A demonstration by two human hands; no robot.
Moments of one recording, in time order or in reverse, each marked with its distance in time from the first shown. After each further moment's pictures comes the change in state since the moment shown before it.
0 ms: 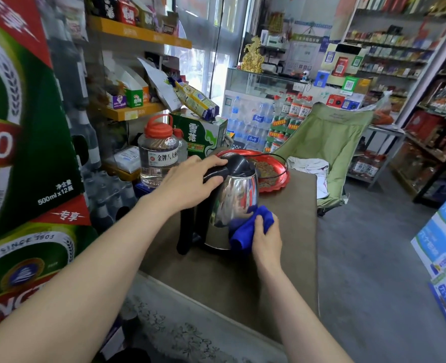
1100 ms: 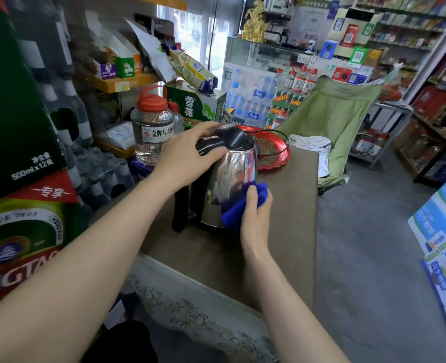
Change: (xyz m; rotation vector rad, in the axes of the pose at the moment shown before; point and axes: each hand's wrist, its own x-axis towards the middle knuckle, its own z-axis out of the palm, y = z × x) left_hand 0.007 -0.002 0.021 -0.228 0.279 -0.032; right_hand -0.013 0.000 0.017 0.169 -0.035 0.025
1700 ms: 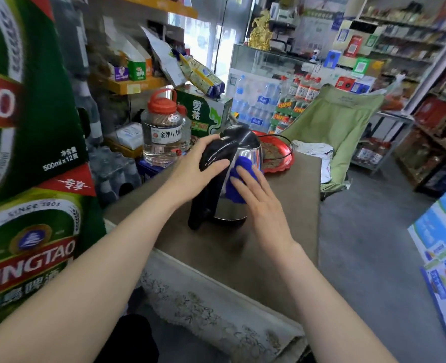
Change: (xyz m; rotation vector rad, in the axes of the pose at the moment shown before) left_hand -0.030 -0.021 0.010 -0.314 -0.080 -0.053; right_hand 0.022 -0.011 -0.029 -0.954 -0.251 -1.195
